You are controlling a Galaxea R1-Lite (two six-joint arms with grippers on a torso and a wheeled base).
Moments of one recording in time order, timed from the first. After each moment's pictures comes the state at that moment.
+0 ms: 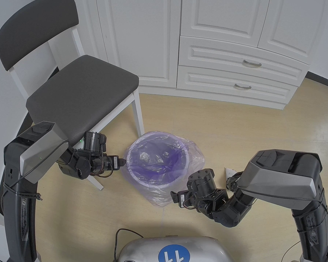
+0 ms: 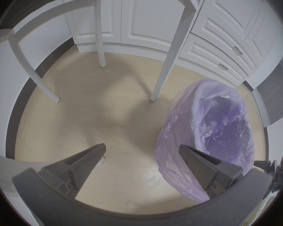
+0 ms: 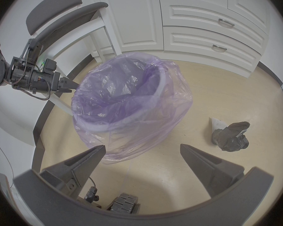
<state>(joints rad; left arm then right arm) -0.20 2.46 -1.28 -0.51 0.01 -0.18 0.69 2.46 -1.00 -0.86 -0.31 0.30</state>
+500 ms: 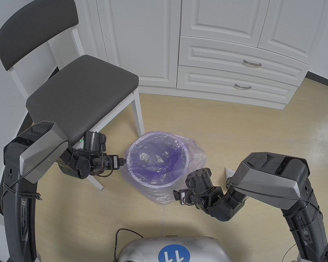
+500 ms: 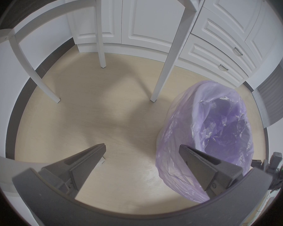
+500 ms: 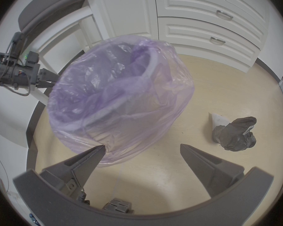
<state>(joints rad) -0.20 2.45 -1.28 -0.52 0.01 -0.19 0.64 2.57 -1.14 -0.79 -0.31 0.30</state>
